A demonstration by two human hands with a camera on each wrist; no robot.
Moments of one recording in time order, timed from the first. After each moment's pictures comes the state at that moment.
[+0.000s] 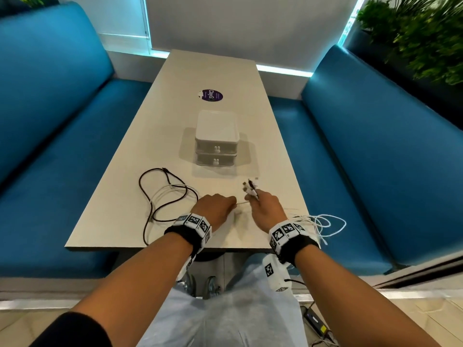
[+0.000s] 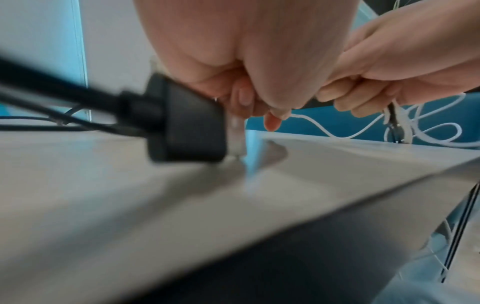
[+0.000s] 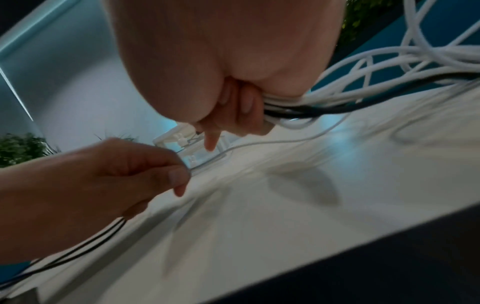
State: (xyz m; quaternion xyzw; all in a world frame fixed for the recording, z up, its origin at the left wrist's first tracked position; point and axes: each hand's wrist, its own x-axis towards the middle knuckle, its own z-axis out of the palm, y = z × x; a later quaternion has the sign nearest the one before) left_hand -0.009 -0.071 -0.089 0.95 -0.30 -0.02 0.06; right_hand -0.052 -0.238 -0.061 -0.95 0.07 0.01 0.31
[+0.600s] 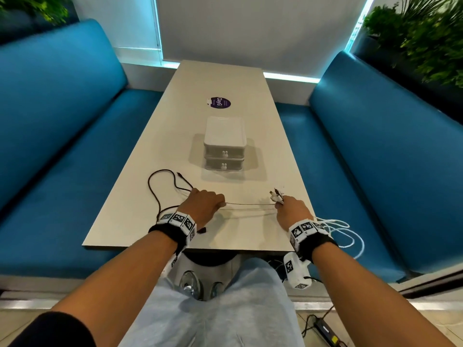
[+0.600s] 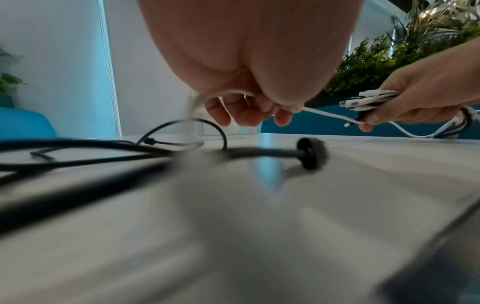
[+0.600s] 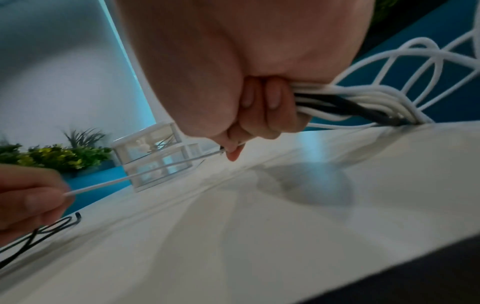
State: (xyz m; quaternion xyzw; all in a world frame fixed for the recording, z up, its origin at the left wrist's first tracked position) left_hand 0.001 -0.023 -0.077 0.96 -0.29 -0.02 0.04; right_hand -0.050 -0.277 -0.058 -0.96 0.20 0.06 0.17
